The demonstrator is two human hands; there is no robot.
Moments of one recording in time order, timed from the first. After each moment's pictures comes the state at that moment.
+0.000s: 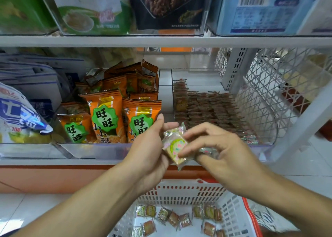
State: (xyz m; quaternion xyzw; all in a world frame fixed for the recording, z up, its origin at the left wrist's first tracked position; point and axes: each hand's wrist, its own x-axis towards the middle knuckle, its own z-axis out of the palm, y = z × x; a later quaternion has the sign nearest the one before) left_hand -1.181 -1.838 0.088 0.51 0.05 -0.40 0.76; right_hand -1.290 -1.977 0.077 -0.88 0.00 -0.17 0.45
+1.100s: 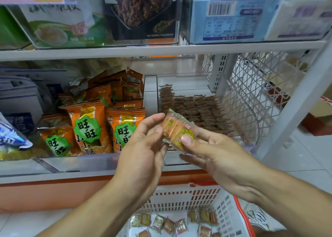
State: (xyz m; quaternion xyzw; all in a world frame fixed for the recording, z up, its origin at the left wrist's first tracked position) left_hand -1.194 -1.852 0.081 0.44 -0.09 -0.32 0.83; right_hand -1.293 -1.984 0.085 -0.56 0.18 -0.04 0.81
